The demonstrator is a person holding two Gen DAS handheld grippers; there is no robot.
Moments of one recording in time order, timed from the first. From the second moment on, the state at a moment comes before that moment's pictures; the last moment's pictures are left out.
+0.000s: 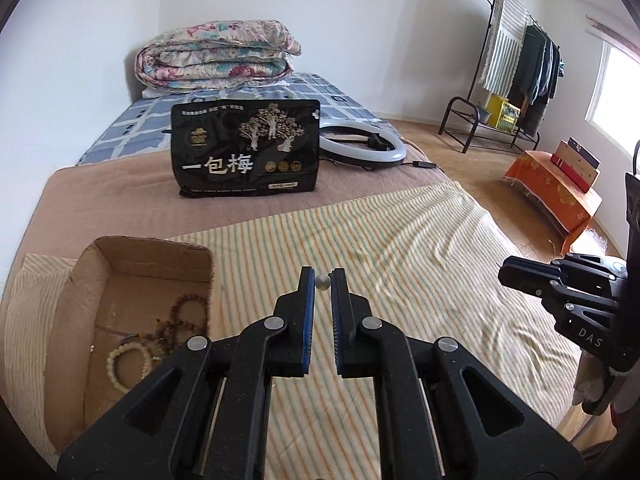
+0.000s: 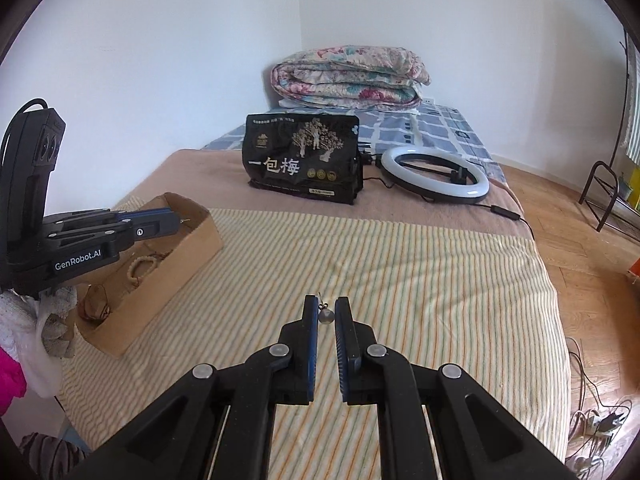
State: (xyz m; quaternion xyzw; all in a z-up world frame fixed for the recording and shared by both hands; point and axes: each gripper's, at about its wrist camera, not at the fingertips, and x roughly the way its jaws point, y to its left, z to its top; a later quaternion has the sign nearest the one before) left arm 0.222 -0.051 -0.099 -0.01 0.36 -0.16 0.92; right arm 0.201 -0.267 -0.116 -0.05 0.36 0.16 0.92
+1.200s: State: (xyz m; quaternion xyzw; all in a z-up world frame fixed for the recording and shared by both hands) left arm 0.161 0.125 -0.107 -0.08 0.37 -0.03 0.92; right arm 0.213 -0.062 -0.111 -0.12 0.37 0.31 0.87
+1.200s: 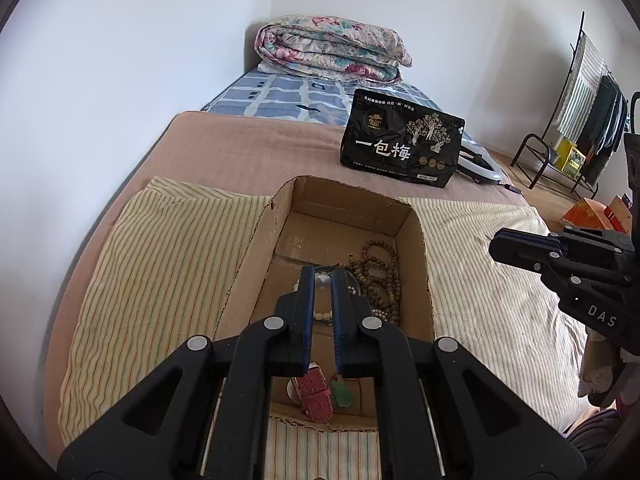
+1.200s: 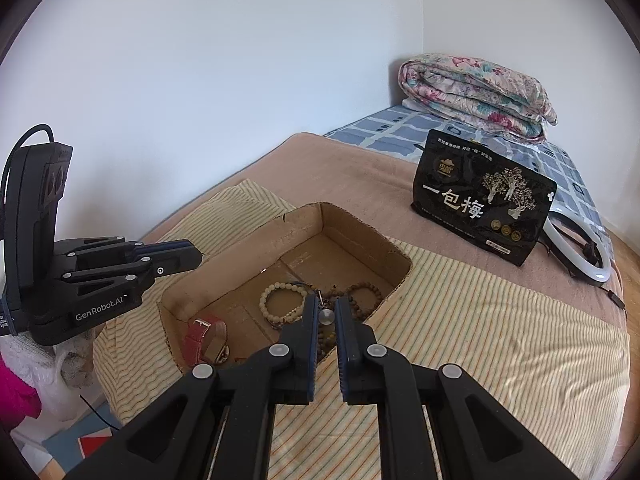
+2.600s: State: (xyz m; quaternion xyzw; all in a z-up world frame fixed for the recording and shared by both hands) left arm 0.116 0.107 -0.064 -0.06 0.34 -0.01 0.94; right arm 0.182 -0.084 -0.074 -0.11 0.33 0.28 0.90
